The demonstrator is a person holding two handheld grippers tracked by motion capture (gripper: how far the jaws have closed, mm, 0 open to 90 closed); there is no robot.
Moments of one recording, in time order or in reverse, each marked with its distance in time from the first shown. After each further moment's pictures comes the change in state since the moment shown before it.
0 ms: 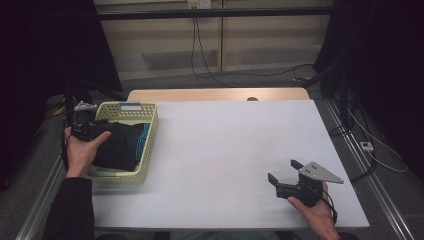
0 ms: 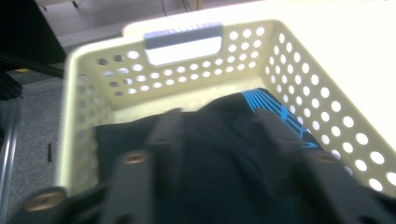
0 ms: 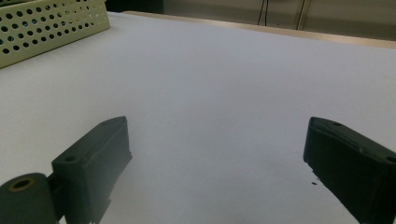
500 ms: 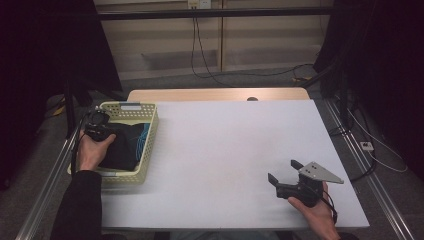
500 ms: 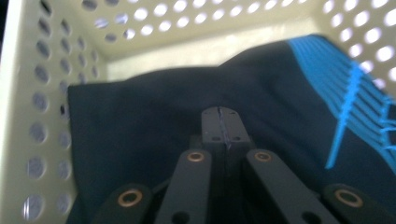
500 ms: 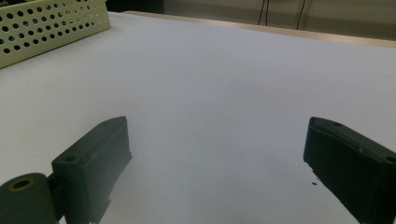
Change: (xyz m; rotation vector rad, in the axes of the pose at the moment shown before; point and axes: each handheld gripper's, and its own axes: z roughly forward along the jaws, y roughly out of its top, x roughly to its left) left arm 0.011 -0.012 0.044 0.230 0.089 -0.038; right arm 0.000 0.000 0.000 0.002 0.002 0.001
